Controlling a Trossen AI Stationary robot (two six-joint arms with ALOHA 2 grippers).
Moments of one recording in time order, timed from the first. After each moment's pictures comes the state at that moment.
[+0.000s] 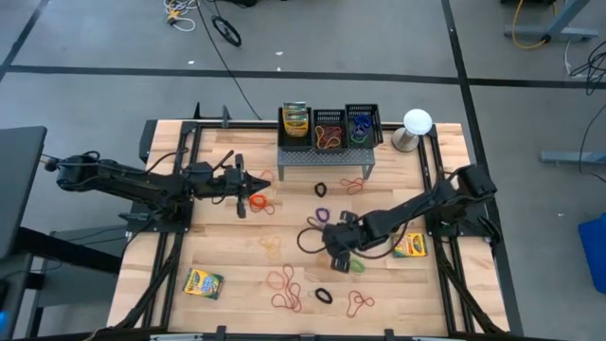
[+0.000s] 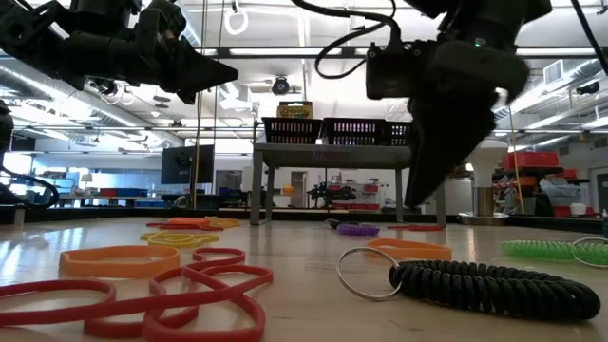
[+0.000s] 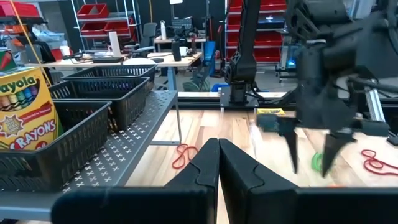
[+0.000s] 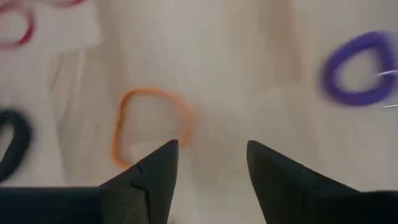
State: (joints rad) left arm 0.07 0.97 0.26 0.71 -0.09 0.07; right arm 0.34 1.79 1.09 -0.49 0.15 0.51
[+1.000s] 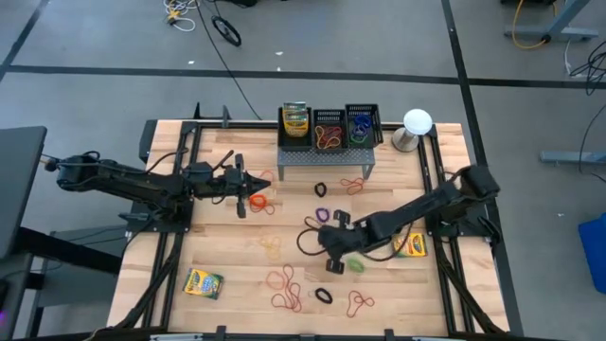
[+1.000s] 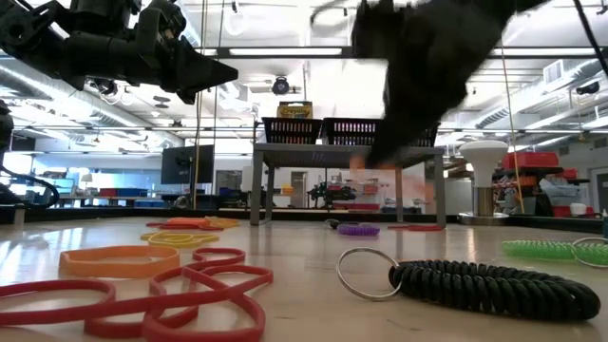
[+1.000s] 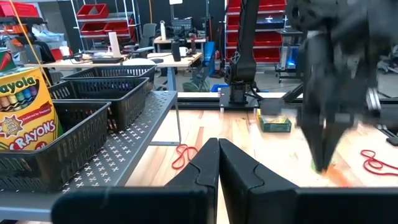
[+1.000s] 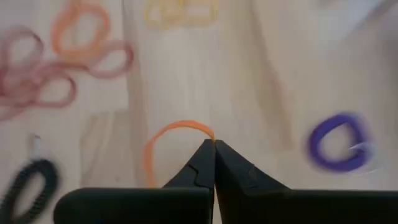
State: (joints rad) left arm 0.07 0.97 0.26 0.71 -0.09 0.07; right arm 0.35 1.74 1.09 -0.35 0.27 0.43
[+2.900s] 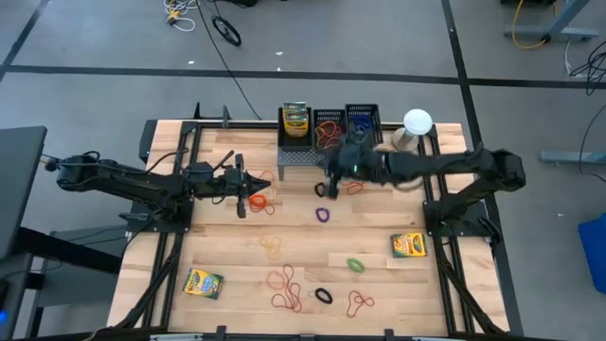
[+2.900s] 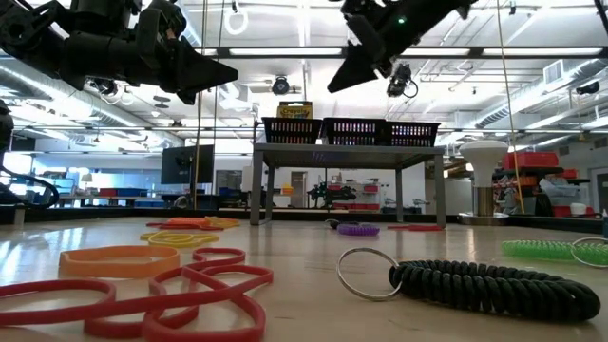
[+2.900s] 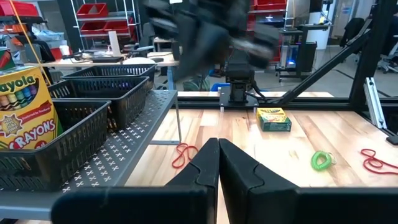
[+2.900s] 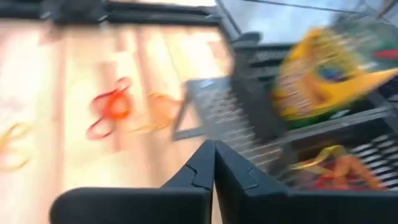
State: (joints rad) left arm 0.07 0.97 0.26 0.71 -0.09 0.07; right arm -0.07 1.48 1.11 -0.22 0.32 -0.07
